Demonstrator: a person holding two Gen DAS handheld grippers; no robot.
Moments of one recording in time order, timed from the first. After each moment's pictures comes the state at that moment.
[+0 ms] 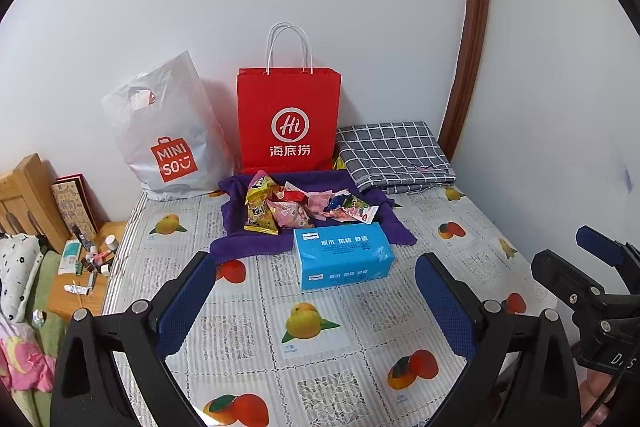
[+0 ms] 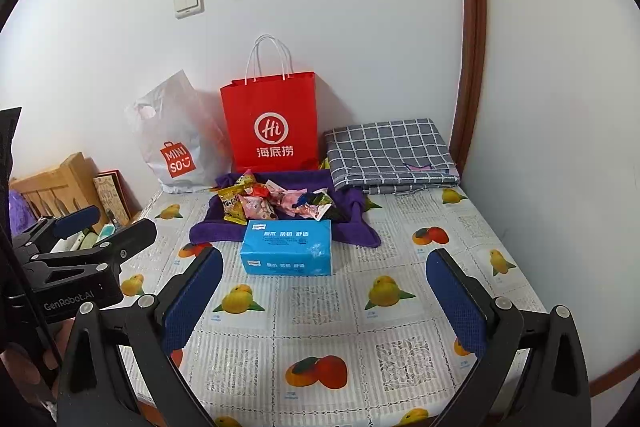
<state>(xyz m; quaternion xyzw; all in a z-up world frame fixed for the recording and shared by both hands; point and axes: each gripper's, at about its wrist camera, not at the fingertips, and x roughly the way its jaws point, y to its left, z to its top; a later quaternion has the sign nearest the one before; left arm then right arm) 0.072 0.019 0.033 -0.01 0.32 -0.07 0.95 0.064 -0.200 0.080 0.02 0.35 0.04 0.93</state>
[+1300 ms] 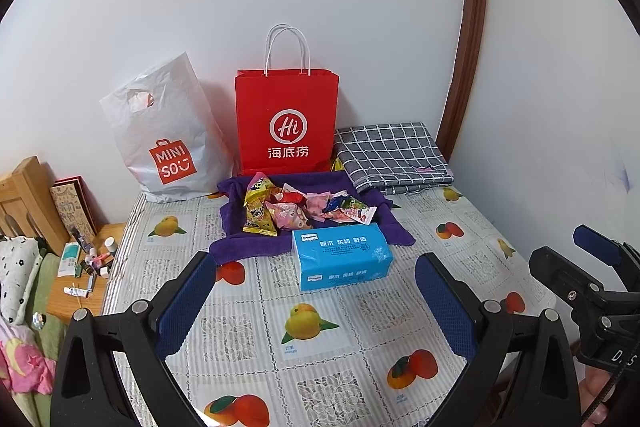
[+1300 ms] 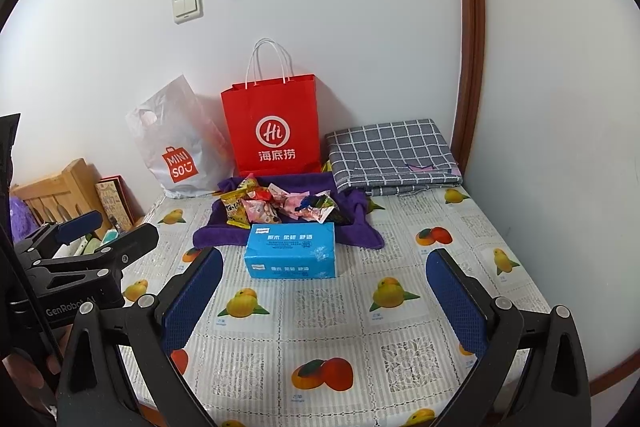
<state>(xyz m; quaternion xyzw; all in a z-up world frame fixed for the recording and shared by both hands) 0.071 0.018 0.034 -0.01 0.31 -0.07 0.95 0.065 -0.200 0.083 0.03 0.35 0.04 0.94</state>
